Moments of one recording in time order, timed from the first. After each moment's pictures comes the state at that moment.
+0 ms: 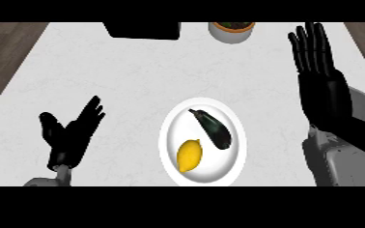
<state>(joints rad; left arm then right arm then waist) -0.02 0.30 -0.16 -1.41 0.34 0.13 0.18 -0.30 -0.19 0.03 -1.67 -0.13 -0.05 -0.23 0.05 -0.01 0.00</state>
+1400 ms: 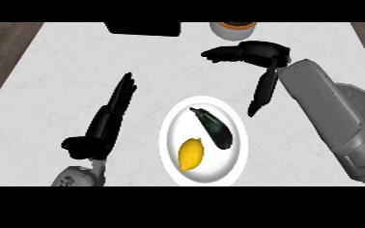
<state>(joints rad) -0.11 0.17 -0.30 -1.54 0.14 0.15 -0.10 -0.90 -0.37 0.35 -0.81 -0.01 0.82 -0.29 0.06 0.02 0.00</state>
